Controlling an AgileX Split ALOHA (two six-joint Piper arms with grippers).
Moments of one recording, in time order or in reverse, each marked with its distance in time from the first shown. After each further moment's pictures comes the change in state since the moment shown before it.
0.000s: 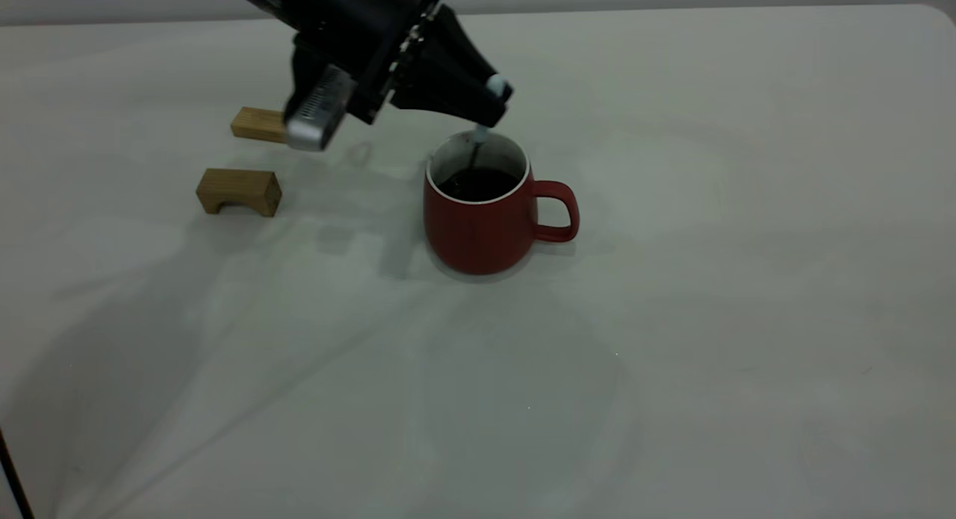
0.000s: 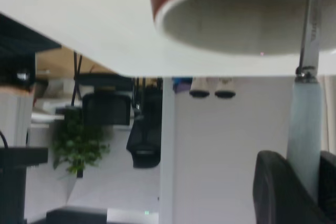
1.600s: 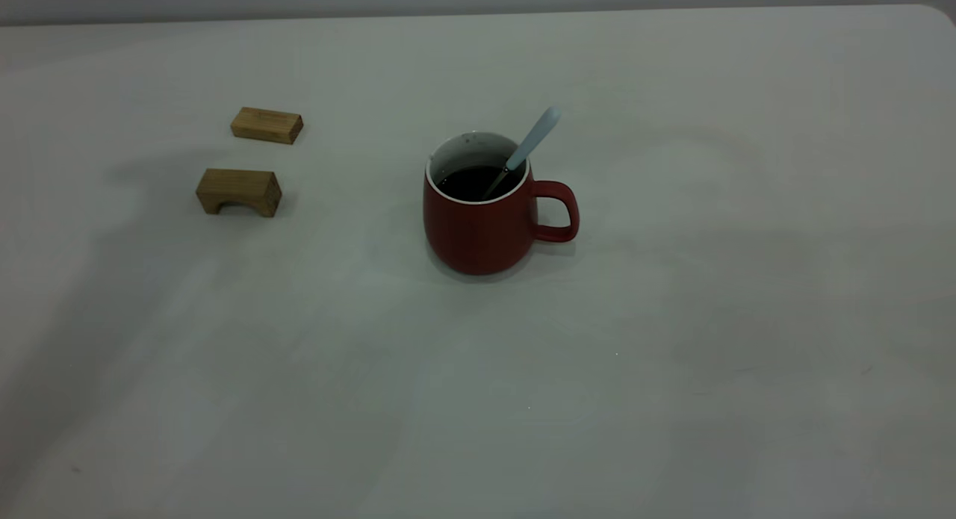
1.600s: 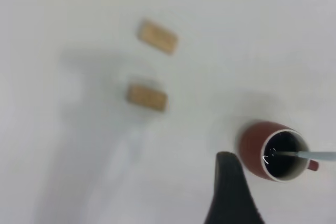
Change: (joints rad) left arm -0.018 -0.891 -0.068 1.254 0.104 0.448; right arm 0.000 0.000 0.000 0.000 0.000 0.000
